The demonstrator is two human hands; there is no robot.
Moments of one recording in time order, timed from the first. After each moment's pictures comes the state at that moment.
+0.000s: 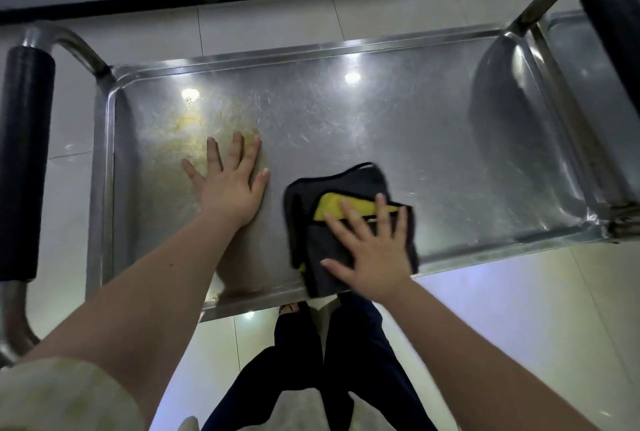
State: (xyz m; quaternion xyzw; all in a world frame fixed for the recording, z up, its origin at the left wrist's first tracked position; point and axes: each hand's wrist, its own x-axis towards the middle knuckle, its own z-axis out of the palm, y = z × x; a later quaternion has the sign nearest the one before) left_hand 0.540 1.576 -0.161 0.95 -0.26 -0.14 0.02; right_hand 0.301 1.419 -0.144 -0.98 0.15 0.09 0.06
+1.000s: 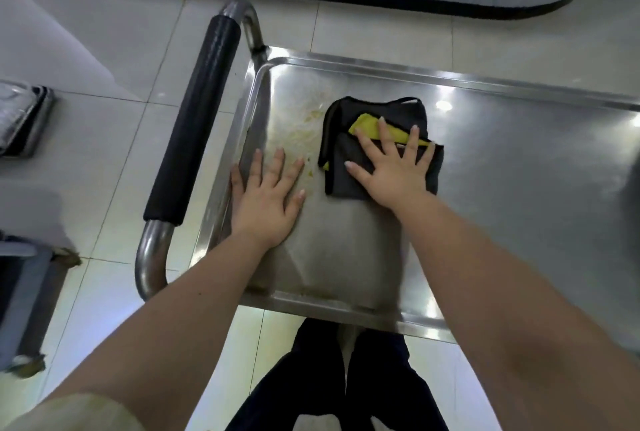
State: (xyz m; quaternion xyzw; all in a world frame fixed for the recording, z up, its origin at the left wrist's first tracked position) left_hand 0.544 1.703 -0.159 0.97 -0.20 -0.10 0.03; right_hand 0.533 1.454 -0.151 -0.98 0.13 0.15 0.08
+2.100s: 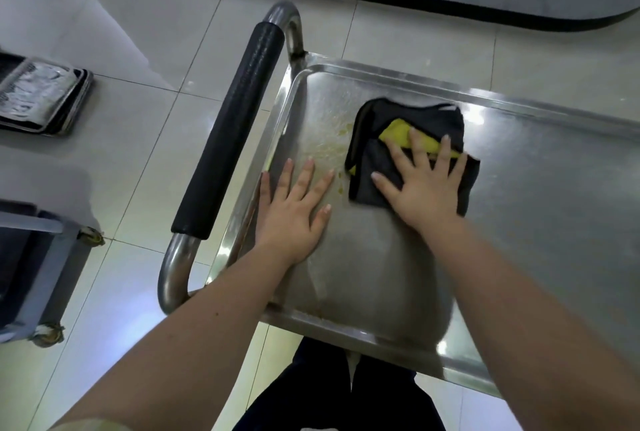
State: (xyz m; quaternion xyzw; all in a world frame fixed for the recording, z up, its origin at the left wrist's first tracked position) left_hand 0.545 1.704 -0.165 0.98 -0.20 -0.08 0.05; right_hand 0.548 1.461 -0.145 -0.99 0.10 0.13 0.04
